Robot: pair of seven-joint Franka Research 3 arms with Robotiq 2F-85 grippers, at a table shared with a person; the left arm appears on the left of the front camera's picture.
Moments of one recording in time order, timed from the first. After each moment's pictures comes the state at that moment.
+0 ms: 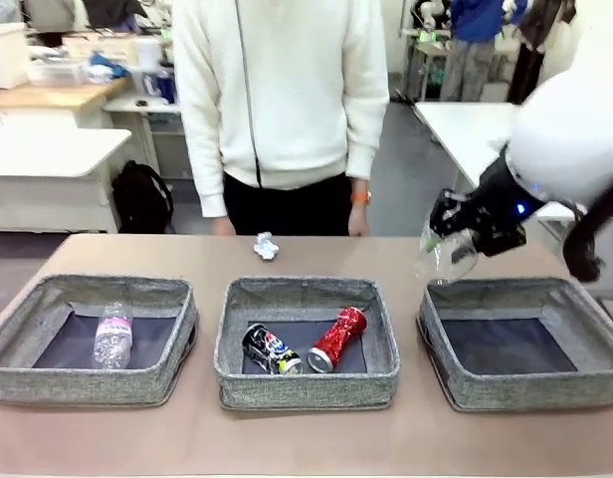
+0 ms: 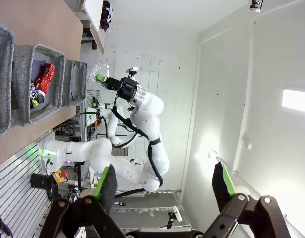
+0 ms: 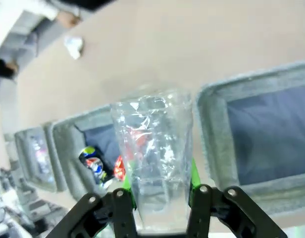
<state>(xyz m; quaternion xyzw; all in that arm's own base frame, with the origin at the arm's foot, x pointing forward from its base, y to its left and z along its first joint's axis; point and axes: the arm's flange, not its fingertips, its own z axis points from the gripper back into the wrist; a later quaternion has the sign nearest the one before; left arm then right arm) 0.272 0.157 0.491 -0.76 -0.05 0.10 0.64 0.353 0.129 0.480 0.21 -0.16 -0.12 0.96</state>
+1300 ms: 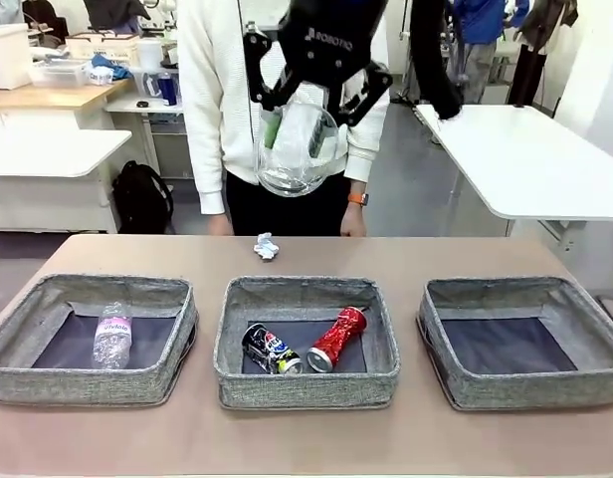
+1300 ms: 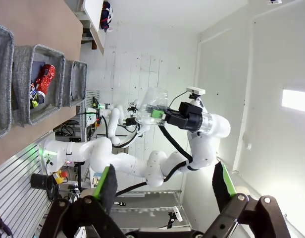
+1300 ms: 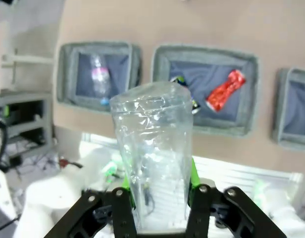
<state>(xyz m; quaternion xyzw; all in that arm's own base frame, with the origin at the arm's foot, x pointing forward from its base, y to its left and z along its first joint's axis) 0.272 0.157 0.491 -0.76 -0.05 0.10 0.64 0.279 0.371 0.707 0.14 -0.11 0.05 0.98</state>
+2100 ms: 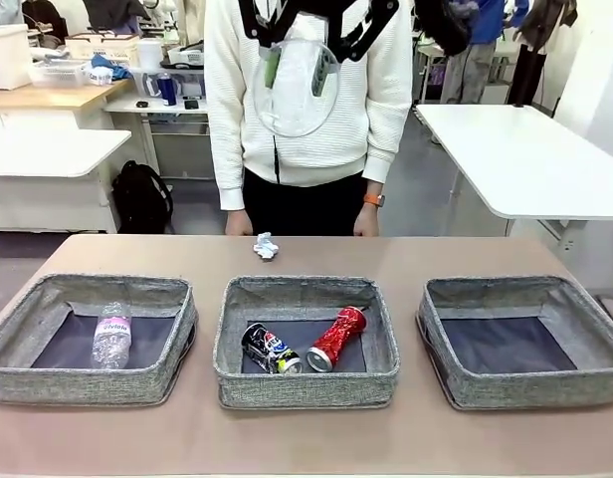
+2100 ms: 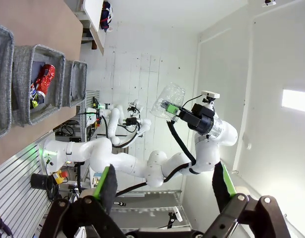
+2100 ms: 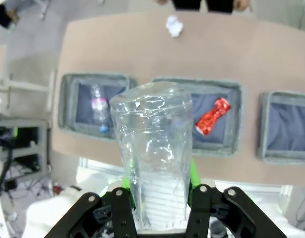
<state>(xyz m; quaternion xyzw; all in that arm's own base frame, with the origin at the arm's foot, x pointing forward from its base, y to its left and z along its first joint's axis) 0.272 0.157 0.491 -0.76 -0.05 0.10 0.64 0.274 0.372 0.745 0.12 -0.18 0.03 0.98</state>
